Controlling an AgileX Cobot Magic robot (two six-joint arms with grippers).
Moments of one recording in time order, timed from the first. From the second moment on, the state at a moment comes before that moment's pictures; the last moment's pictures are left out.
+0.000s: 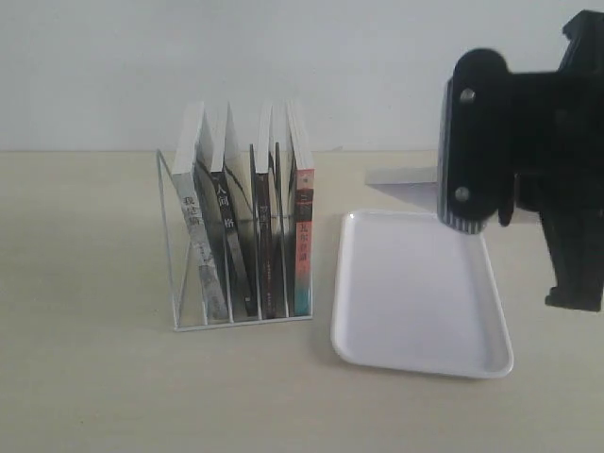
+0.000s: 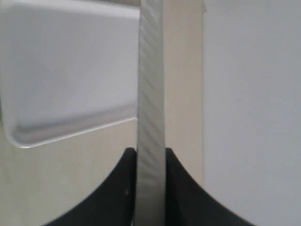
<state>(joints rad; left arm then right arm) -0.02 0.00 0.00 -0.02 0.33 0.10 0.80 1.14 -0.93 -0.65 0.85 -0.44</state>
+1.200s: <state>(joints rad) -0.02 0.00 0.00 -0.02 0.33 0.10 0.57 1.29 -0.71 -1.02 0.15 -0.07</state>
